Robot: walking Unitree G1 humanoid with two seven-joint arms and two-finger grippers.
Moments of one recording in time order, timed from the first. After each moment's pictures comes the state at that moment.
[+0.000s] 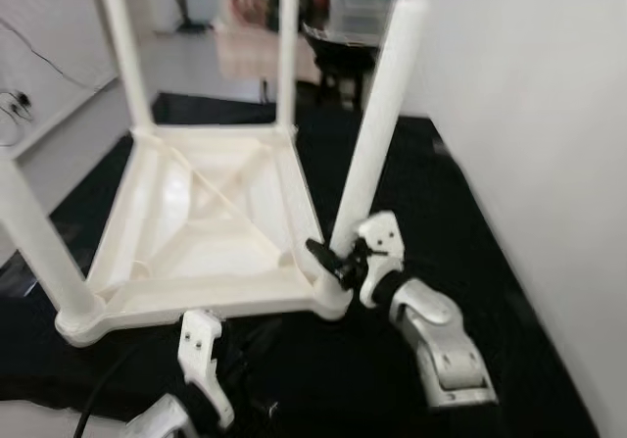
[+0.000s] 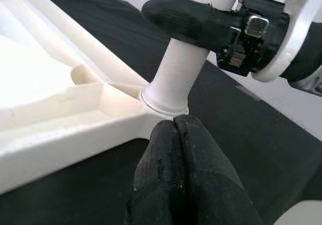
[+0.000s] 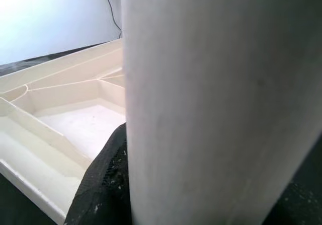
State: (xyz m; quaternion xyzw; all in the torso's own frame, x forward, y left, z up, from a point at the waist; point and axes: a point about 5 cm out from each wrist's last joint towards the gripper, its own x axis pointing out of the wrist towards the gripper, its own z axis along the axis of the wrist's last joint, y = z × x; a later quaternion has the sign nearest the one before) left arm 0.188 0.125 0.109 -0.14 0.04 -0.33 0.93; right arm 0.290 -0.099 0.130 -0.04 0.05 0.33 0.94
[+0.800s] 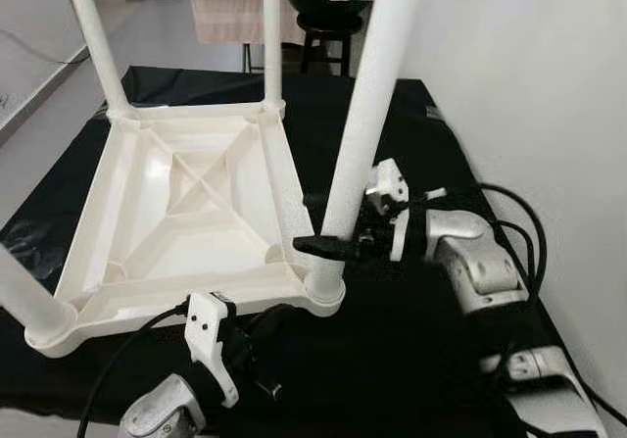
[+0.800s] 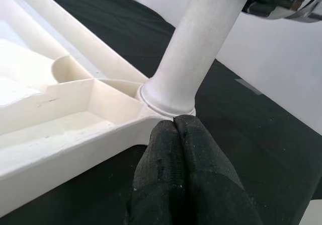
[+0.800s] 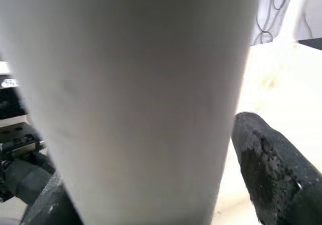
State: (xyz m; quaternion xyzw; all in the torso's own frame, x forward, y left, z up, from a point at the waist) left arm 0.194 0.121 0.110 -0.14 0.04 -0.34 0.93; right arm 0.332 -0.120 0.187 -0.04 0.02 0.62 0.79
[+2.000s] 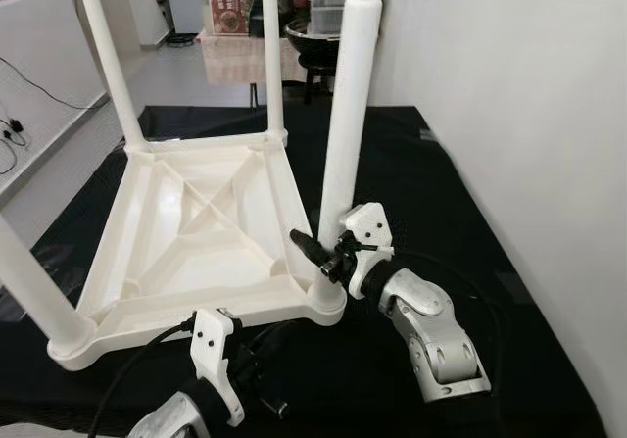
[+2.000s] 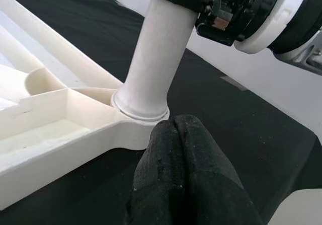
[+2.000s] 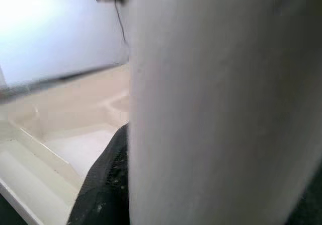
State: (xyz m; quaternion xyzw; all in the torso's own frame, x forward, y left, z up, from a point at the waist) left arm 0.191 0.120 0.108 -0.13 0.04 -0.33 0.93; right arm 0.302 -0.071 0.147 -0.05 0.01 0.39 0.92
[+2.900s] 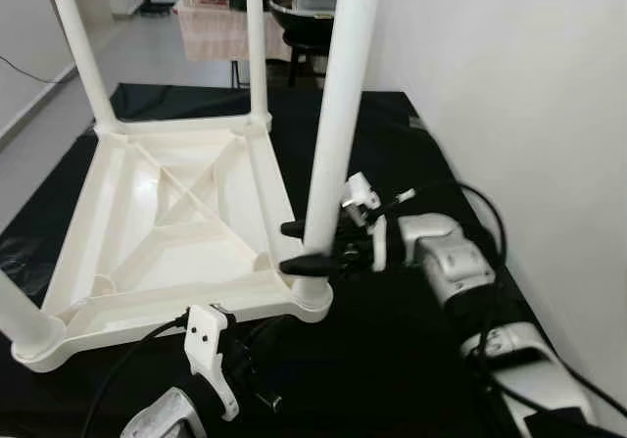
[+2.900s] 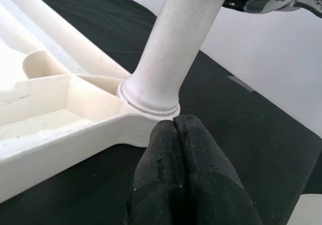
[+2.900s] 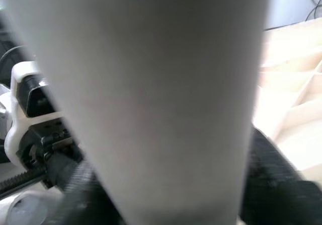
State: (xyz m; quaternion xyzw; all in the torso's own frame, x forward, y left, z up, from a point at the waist) left arm 0.195 0.119 0.107 -0.14 0.04 -0.33 0.93; right arm 0.347 -0.110 0.185 -0.02 0.07 0.69 0.72
